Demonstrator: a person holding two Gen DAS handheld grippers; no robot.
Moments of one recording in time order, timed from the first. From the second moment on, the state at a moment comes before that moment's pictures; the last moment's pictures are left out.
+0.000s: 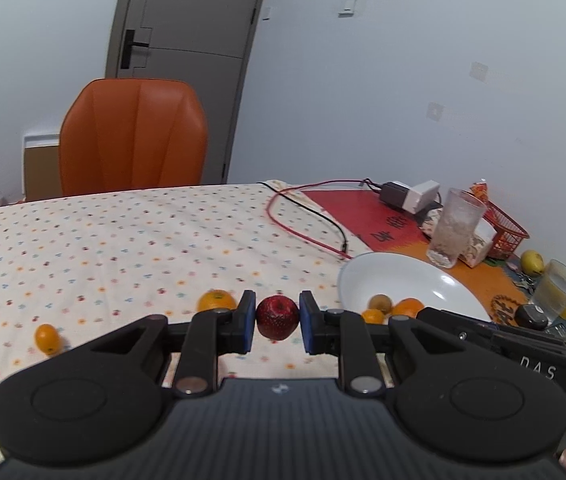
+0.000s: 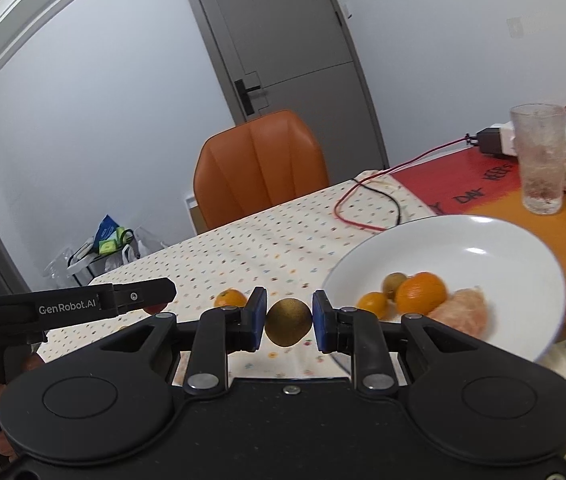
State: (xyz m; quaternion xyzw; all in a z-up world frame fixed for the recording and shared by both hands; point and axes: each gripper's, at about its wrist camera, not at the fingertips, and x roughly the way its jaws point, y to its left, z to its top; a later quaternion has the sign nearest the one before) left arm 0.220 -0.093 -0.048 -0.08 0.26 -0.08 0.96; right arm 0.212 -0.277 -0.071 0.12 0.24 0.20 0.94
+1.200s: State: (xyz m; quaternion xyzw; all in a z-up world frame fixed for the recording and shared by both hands) left arm 0.264 -0.199 -0.090 -0.05 0.31 -0.15 0.94; right arm 0.216 -0.385 -0.098 0.16 0.24 0.11 0.95
